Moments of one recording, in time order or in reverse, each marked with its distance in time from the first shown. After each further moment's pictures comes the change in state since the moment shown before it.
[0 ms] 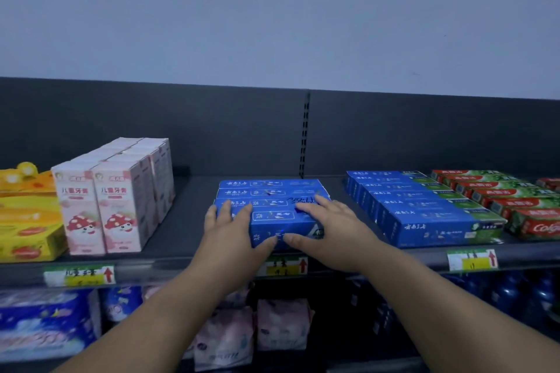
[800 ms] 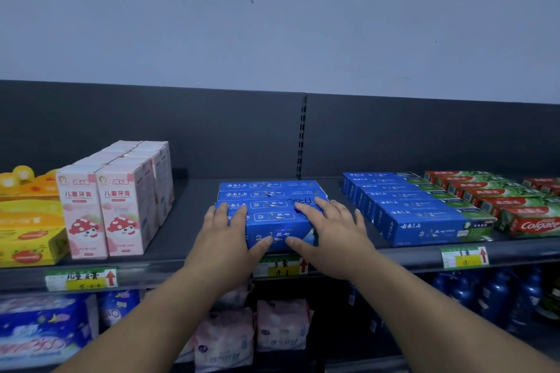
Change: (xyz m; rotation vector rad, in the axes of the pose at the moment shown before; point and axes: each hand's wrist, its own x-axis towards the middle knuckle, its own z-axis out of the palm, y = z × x) left_hand 0.005 -0.016 0.001 0.079 0.001 0.046; right_hand 0.002 0.000 0.018 -0.213 0.098 0.041
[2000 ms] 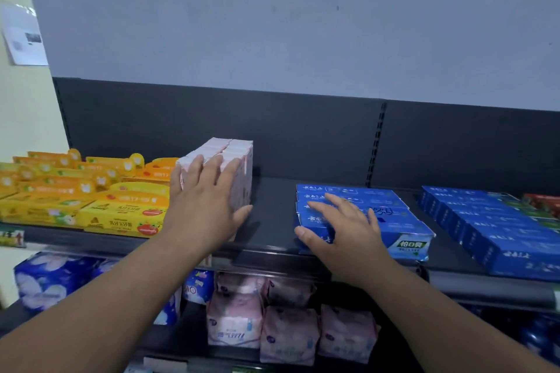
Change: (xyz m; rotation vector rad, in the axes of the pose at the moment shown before) left_hand -0.016 -0.110 -0.093 0.379 0.410 -0.055; right_hand 0.003 -0.108 0.008 0.281 0.124 -0.167
